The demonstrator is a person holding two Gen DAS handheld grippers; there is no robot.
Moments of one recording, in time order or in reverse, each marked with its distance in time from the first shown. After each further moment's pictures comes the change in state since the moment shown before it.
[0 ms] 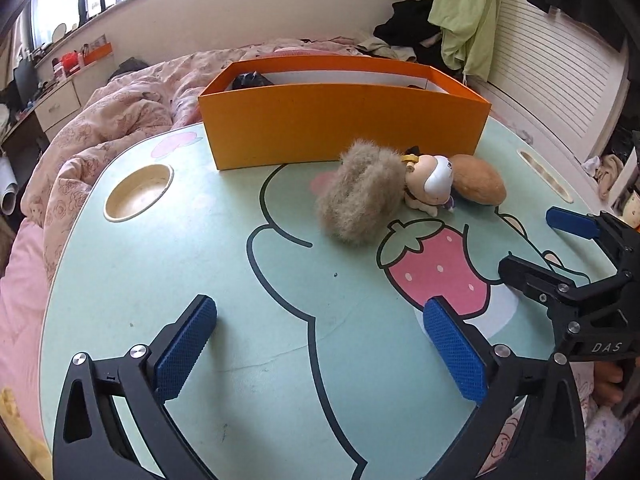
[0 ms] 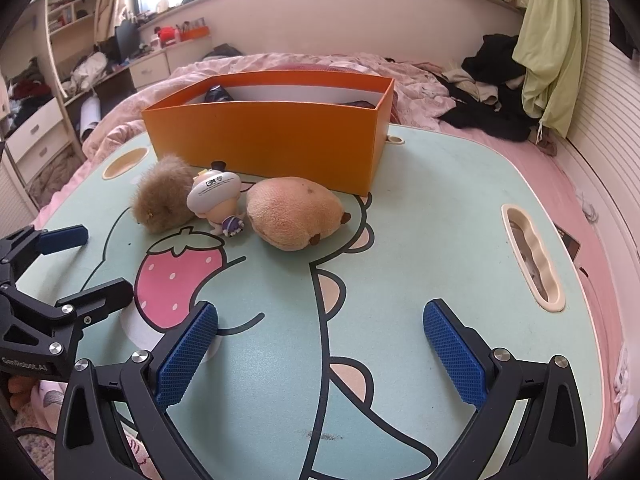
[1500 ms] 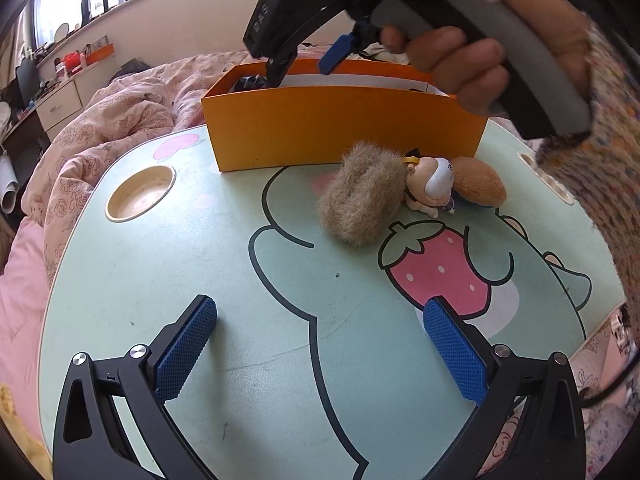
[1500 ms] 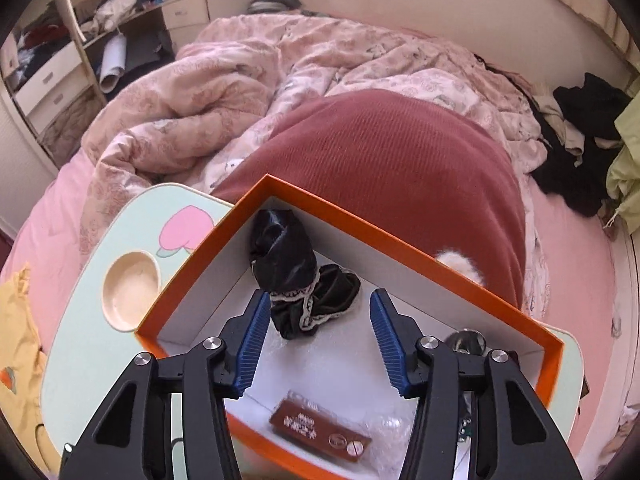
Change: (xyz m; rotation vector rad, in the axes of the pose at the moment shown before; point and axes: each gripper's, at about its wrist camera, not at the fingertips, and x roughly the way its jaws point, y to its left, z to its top) left arm 0.000 0.001 -0.004 -0.005 -0.015 -0.003; right arm 0.139 0.102 0.221 -0.216 0.256 0.077
